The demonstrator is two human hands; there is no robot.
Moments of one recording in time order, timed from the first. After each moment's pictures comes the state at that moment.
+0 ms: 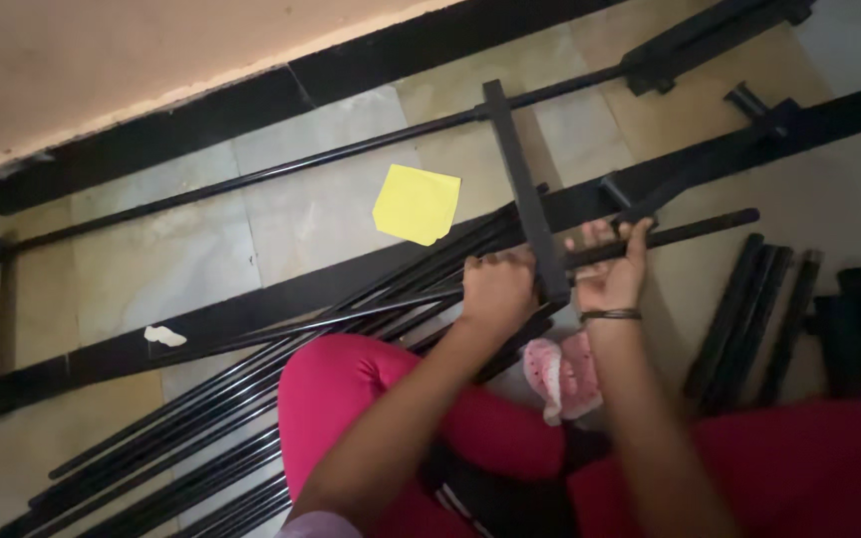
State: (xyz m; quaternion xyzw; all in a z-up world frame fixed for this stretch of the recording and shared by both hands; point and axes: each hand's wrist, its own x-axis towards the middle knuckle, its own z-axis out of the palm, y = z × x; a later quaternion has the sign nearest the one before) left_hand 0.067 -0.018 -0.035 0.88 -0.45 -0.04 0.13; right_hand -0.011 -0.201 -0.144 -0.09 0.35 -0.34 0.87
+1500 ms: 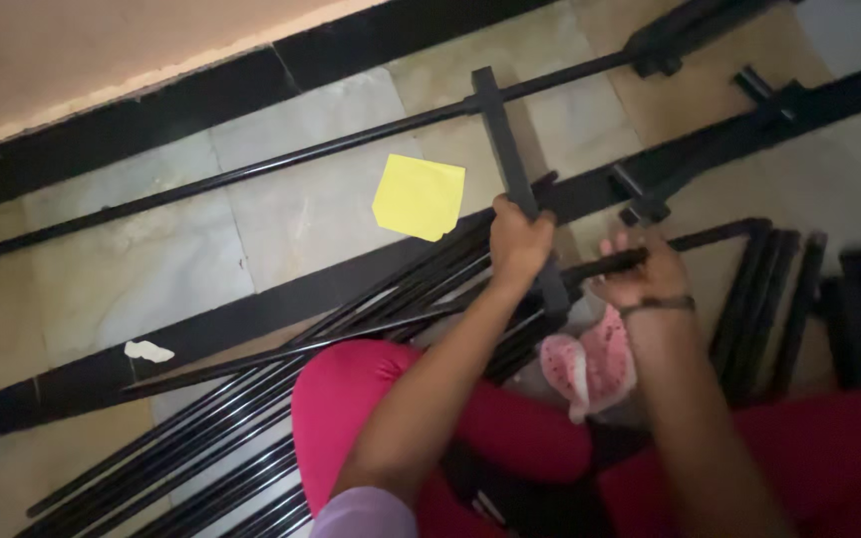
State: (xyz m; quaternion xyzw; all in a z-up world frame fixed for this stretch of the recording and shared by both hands) left_hand 0.113 -0.072 -0.080 0.80 -0.10 -0.19 0.55; right_hand -0.018 -0.202 -0.103 -0.09 0.58 -0.23 0.78
